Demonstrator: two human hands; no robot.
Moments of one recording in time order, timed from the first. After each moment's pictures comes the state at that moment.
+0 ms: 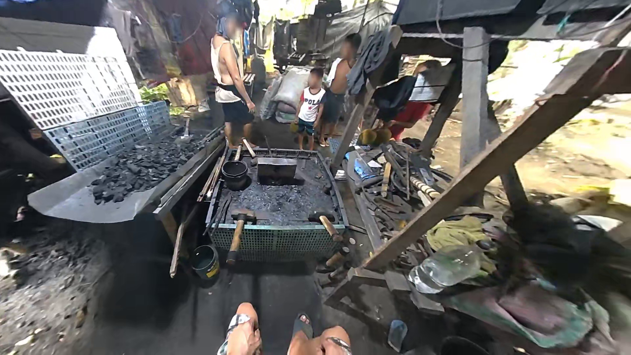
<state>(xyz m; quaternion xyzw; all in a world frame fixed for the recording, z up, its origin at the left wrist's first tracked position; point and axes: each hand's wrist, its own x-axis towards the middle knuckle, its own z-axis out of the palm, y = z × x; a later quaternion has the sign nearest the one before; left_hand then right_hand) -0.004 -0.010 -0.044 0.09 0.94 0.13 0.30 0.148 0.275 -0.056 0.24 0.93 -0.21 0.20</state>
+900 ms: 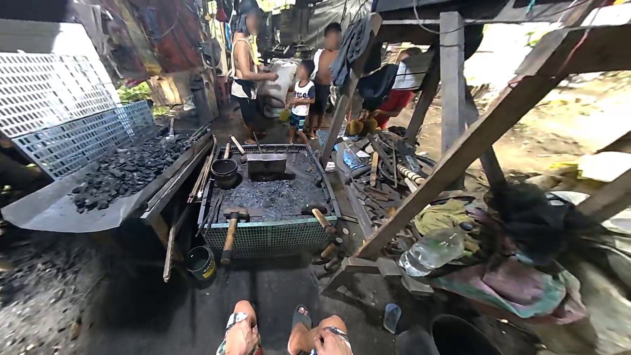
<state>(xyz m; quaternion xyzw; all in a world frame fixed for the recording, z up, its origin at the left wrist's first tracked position) -0.004 -0.008 -0.044 0.10 0.95 0.12 0.29 0.148 0.279 -0.058 0.25 0.92 -0.23 0.21</state>
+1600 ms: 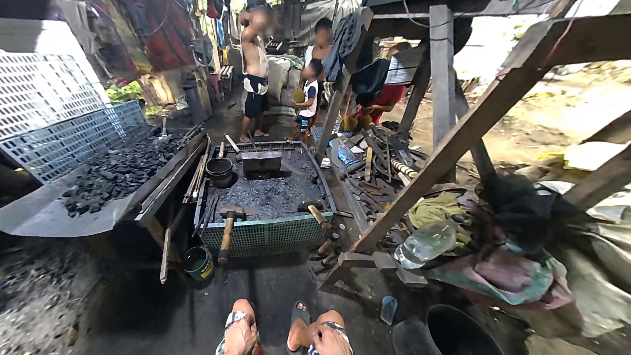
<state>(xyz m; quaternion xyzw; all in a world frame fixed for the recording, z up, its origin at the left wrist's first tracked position) -0.005 -0.007 -0.046 0.11 0.95 0.11 0.28 0.148 0.279 -0.061 0.26 0.92 -0.22 0.21</state>
